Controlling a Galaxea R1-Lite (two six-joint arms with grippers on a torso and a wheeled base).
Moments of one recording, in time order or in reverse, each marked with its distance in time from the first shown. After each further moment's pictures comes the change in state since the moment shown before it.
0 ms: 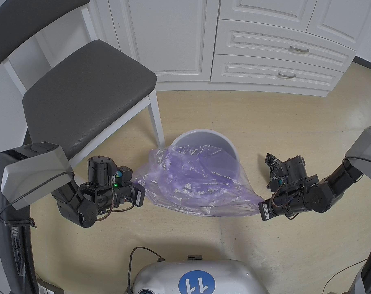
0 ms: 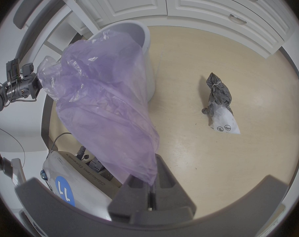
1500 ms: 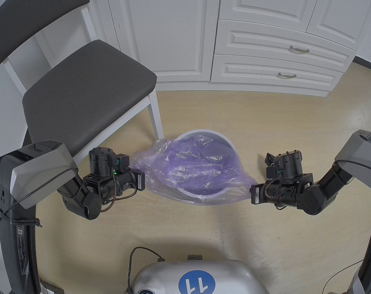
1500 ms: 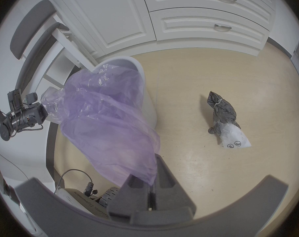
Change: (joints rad) left arm 0.019 0.054 -0.130 -0.043 0.044 -0.176; right arm 0.011 0.071 -0.029 -0.288 0.000 0.159
